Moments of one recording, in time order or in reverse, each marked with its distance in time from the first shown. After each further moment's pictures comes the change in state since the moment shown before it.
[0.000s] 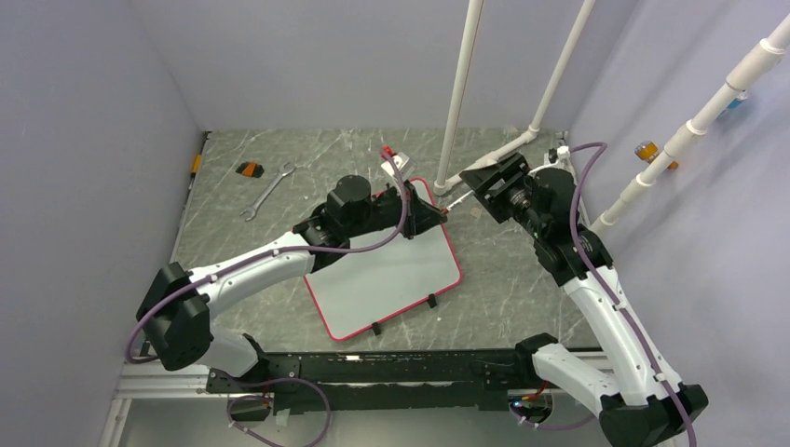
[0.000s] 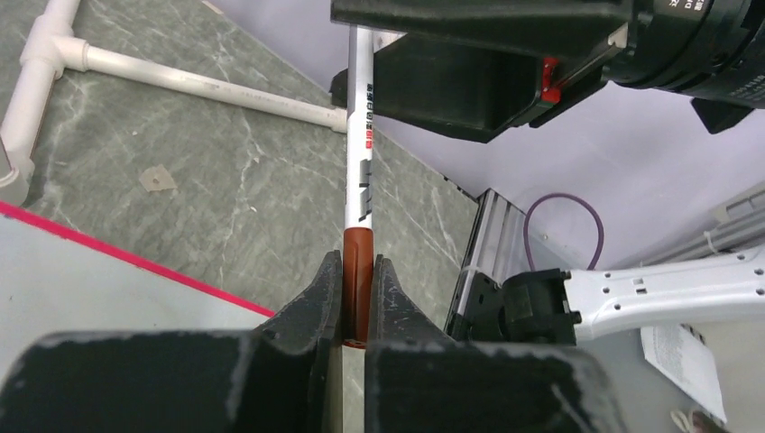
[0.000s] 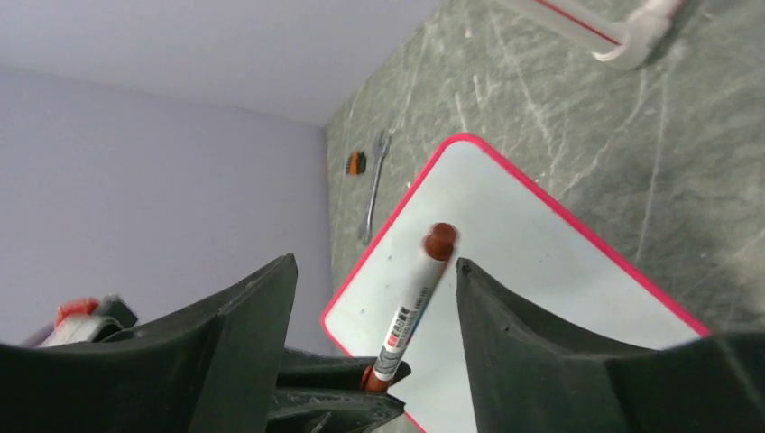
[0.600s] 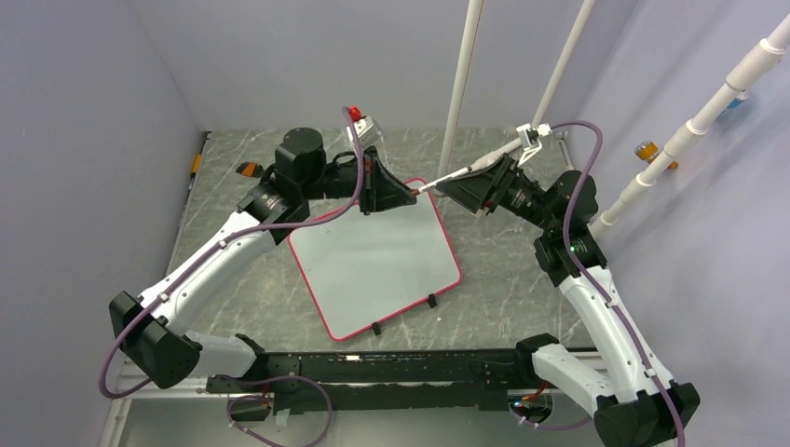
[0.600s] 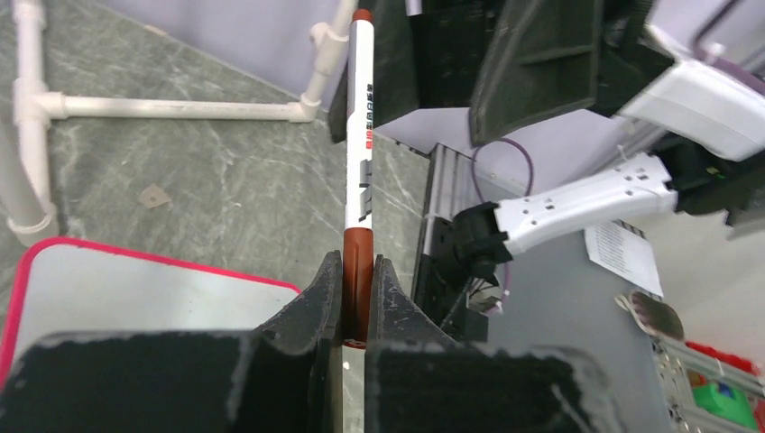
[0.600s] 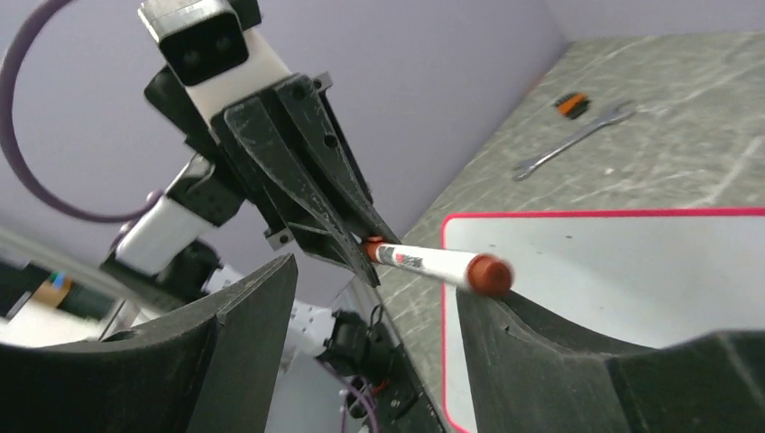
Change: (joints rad) left arm 0.208 -0.105 0.265 -0.421 0.407 0.150; right arm -0.064 -0.029 -0.106 0.559 -0.706 -0.219
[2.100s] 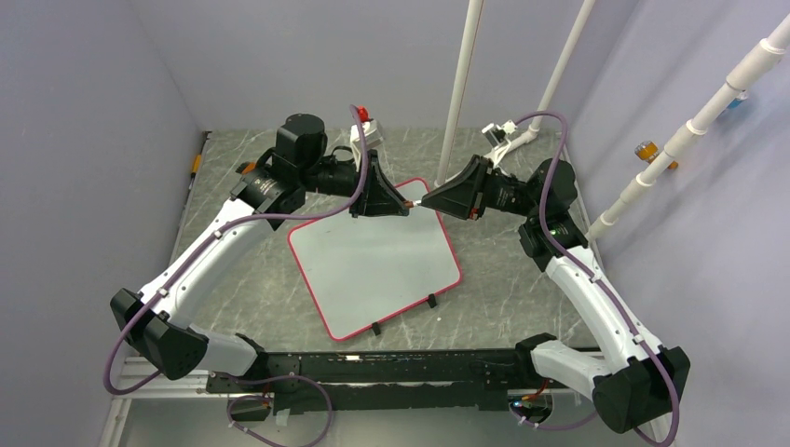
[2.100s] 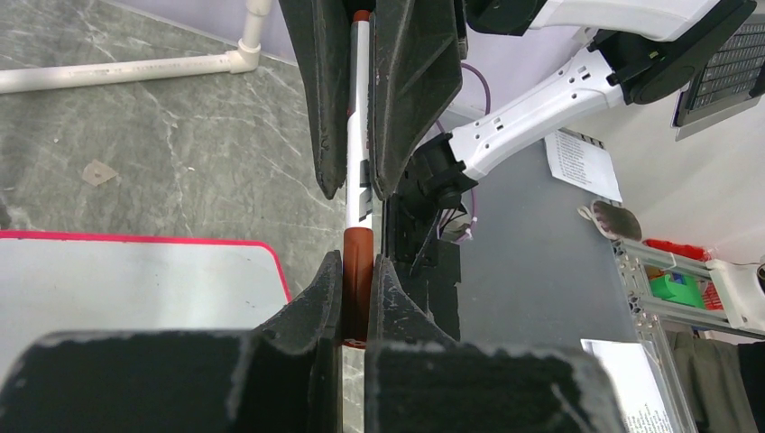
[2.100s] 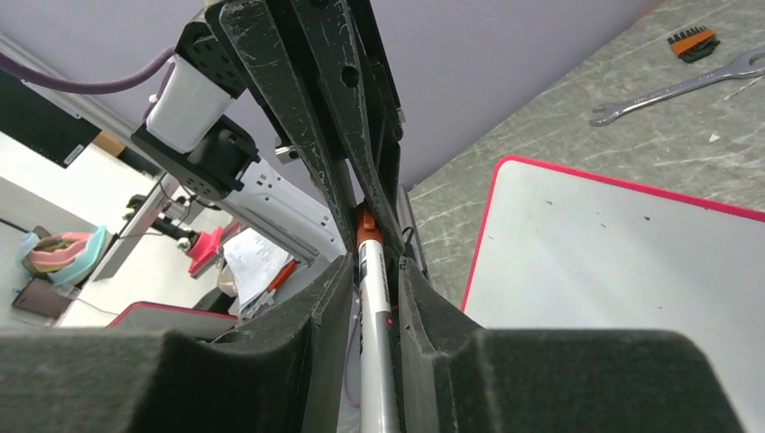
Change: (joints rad) left arm 0.045 0.045 0.172 -0.314 0.250 0.185; right arm 0.049 0.146 0.013 0.158 -0.317 -0.049
